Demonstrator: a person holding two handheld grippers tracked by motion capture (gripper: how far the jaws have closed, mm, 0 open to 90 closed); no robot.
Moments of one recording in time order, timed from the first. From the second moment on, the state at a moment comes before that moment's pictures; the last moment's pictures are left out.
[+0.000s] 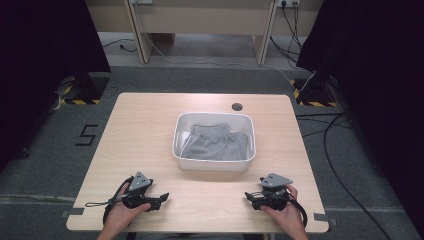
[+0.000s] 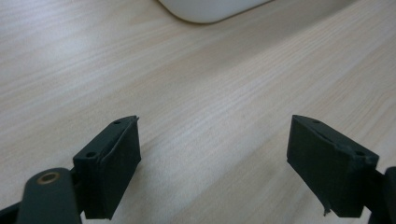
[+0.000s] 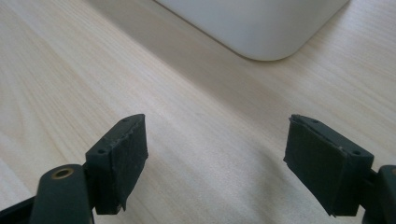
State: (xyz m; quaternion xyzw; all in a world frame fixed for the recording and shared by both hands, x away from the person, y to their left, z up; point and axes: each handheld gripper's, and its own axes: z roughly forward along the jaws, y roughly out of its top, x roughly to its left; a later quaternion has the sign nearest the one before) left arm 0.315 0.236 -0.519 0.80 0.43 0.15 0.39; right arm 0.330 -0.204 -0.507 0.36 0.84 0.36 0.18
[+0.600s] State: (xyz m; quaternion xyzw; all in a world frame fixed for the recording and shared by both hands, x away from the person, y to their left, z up) left arm 0.307 0.234 -0.523 0.82 0.41 0.17 0.37; right arm 0.323 -0.206 -0.516 0.38 0.84 0.36 0.16
